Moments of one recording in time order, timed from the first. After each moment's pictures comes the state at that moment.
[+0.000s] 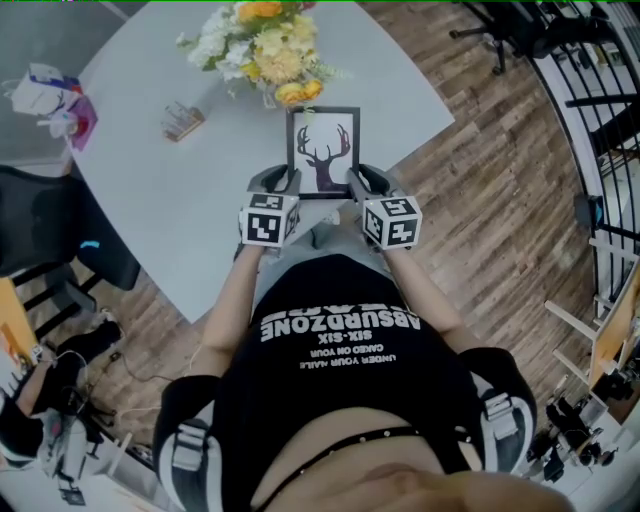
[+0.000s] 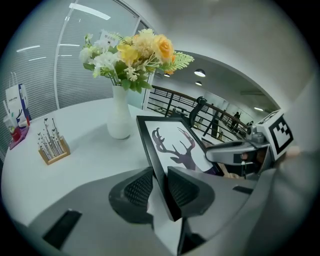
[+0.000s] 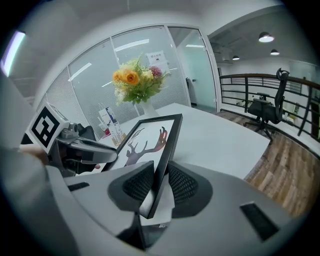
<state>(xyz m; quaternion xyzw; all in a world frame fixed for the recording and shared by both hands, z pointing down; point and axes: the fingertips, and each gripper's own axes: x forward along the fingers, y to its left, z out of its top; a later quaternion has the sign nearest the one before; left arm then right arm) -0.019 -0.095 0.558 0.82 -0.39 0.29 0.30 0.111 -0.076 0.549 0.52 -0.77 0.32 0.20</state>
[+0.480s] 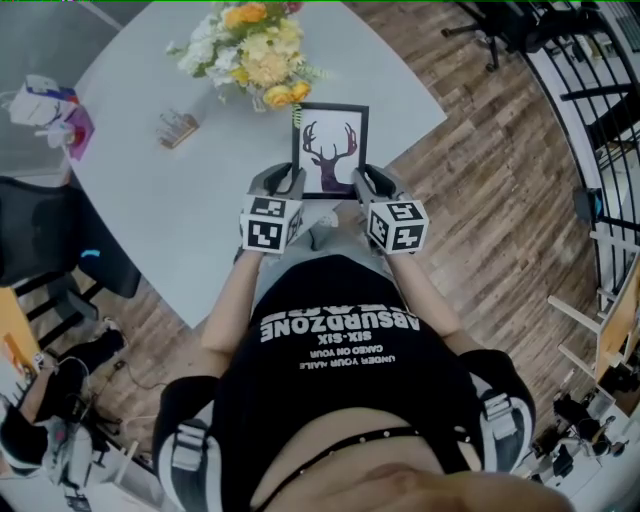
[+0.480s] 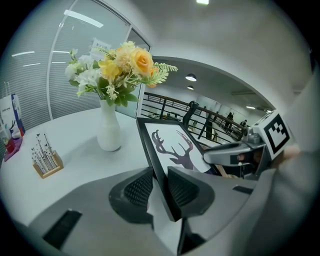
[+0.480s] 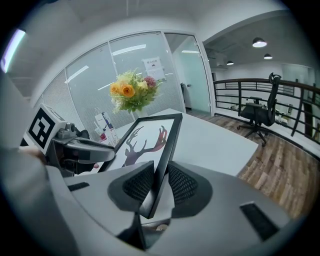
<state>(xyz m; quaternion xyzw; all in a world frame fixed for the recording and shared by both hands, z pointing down) 0.007 -0.096 0.528 0.85 -0.37 0.27 0.26 0.136 -0.070 0.528 0.55 -0.76 0.30 0.18</state>
